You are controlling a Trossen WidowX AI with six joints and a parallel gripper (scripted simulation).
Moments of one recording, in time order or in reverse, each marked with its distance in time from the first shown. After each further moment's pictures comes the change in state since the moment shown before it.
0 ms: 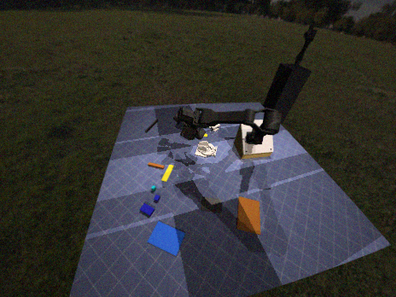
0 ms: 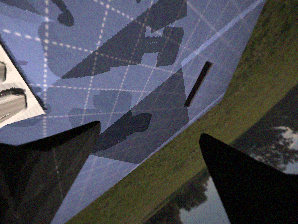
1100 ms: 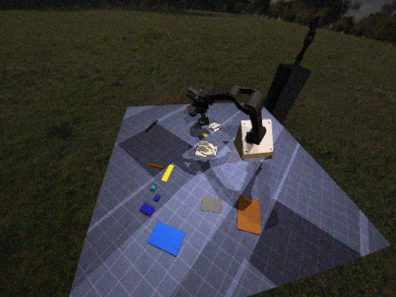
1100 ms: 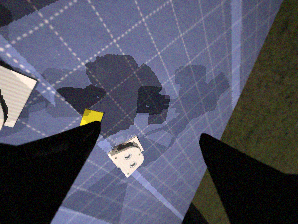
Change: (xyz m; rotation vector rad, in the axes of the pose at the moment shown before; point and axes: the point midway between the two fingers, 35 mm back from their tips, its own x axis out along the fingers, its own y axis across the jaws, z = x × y) arm 0.041 0.033 -0.153 0.838 0.206 0.310
